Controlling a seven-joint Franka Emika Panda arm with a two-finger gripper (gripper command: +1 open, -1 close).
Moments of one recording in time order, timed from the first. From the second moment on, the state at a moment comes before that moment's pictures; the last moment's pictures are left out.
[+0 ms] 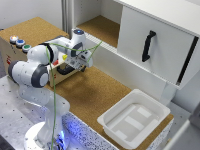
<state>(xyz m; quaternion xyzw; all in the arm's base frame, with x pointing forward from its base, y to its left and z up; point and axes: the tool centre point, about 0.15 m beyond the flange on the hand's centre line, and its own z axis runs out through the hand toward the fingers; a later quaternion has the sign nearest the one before) 0.361 0.125 0.332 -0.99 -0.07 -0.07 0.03</state>
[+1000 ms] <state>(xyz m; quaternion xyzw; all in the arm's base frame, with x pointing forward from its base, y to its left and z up) 0.326 0.210 0.334 -0.98 -0.15 -0.07 0.06</state>
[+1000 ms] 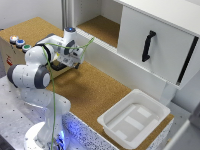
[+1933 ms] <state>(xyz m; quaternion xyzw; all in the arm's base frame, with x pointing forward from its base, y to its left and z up) 0.300 0.296 0.325 -0.97 -0.23 -0.12 0.05</state>
